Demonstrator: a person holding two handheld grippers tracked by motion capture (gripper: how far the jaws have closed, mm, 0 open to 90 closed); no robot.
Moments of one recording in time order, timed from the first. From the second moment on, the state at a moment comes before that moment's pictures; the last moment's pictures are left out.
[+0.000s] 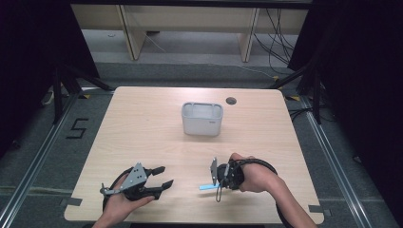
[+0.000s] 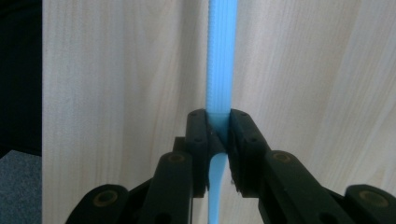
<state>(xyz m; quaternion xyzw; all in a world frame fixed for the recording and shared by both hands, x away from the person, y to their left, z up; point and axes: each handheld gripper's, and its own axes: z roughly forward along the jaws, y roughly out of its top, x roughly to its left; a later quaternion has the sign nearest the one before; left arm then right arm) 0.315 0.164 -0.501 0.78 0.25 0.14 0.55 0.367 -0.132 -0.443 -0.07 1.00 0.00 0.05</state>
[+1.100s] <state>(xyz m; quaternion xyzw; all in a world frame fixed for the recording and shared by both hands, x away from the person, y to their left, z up) 0.337 0.074 -0.501 0.88 0.09 0.07 0.46 0.368 -0.103 -0.438 -0.12 0.99 0.02 0.05</state>
